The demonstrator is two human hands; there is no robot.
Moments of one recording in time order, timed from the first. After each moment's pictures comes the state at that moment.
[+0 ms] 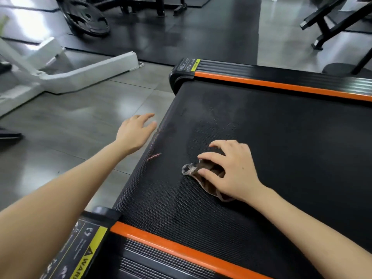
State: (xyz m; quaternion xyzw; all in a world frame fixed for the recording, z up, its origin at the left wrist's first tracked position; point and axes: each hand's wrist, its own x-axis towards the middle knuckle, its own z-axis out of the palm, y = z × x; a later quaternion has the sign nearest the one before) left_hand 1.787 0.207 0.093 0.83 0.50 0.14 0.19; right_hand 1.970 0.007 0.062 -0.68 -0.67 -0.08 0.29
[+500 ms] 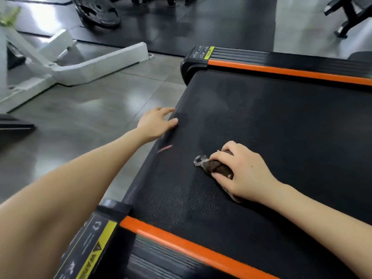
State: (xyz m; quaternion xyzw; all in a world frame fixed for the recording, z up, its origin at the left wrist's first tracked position) left_hand 1.804 0.226 0.068 0.85 0.47 0.09 0.22; right_hand 1.964 0.009 0.049 -0.67 -0.72 -0.01 0.21
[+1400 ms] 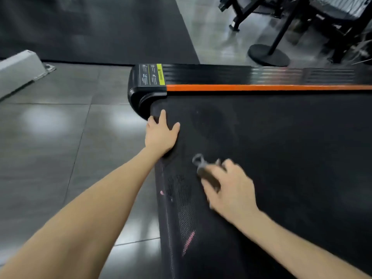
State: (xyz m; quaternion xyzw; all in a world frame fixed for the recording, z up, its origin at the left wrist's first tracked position) left_hand 1.940 0.361 0.046 0.85 0.37 0.07 0.37; right_hand 1.923 0.139 0.062 -0.91 -0.37 -0.09 0.16
